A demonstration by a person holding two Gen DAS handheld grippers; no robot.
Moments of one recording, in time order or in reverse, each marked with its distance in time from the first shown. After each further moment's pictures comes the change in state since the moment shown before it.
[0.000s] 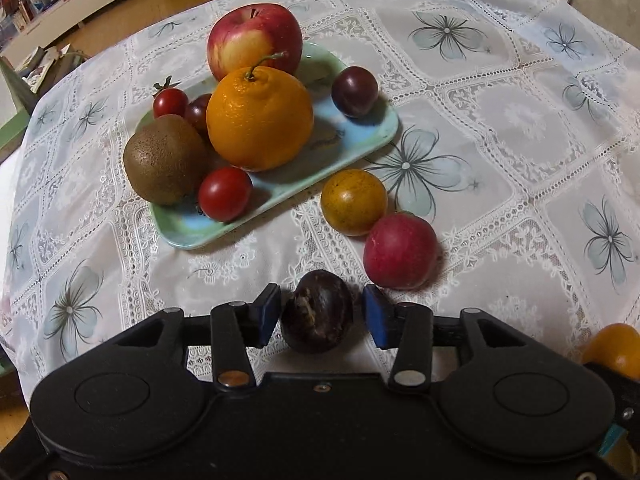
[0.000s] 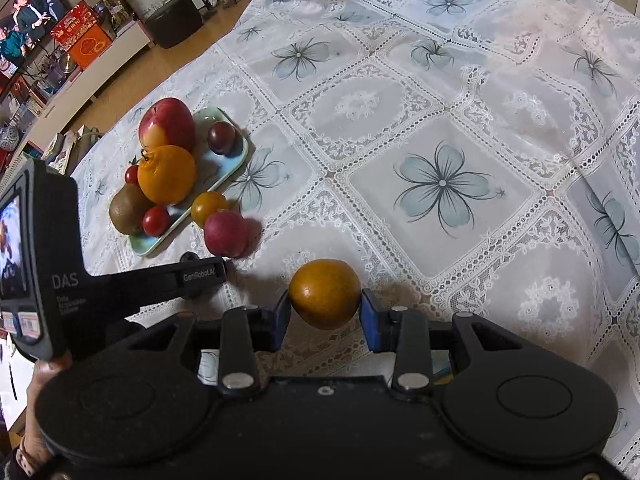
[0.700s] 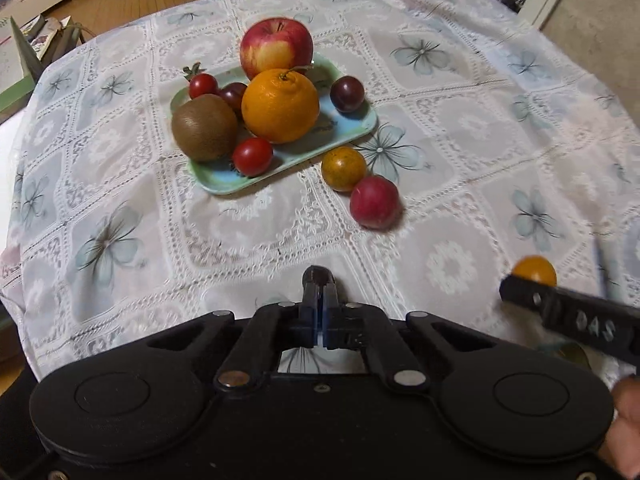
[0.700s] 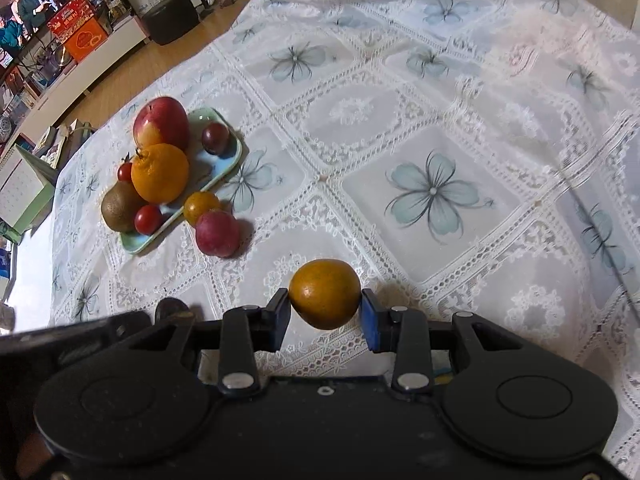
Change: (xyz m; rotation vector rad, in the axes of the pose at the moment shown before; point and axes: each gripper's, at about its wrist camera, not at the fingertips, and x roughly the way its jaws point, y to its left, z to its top) left arm -0.078 0.030 -0.030 -0.062 0.014 -0.133; right arm -0.009 0.005 0.000 -0.032 -0.022 -0.046
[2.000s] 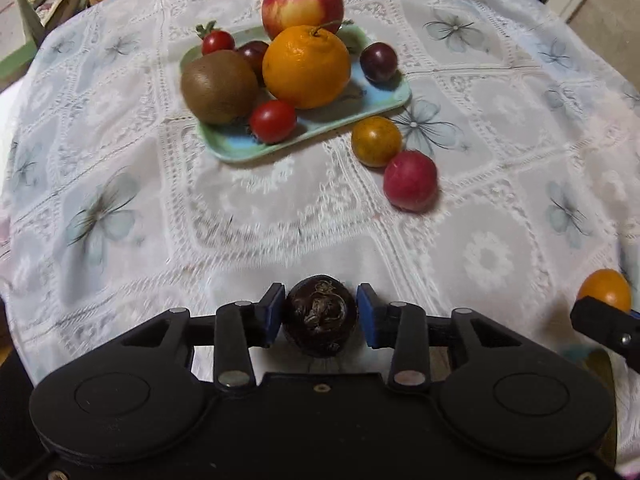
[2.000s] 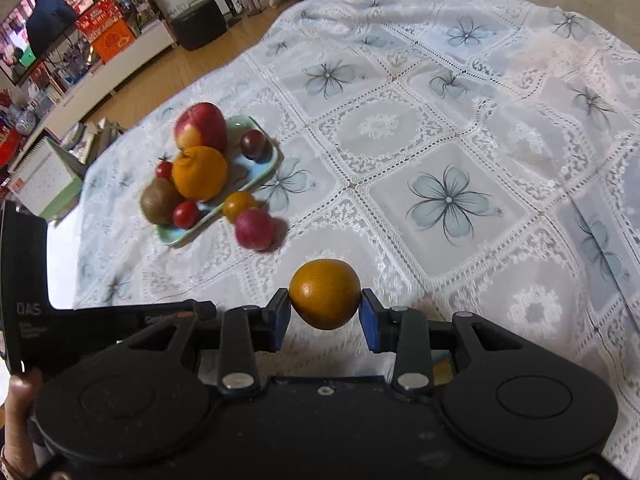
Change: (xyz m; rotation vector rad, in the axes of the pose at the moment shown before) left arm 0.025 0.017 -0.005 -0.046 0.066 0.014; right arm -0.039 0.007 -0.015 -0.046 -0.027 0.076
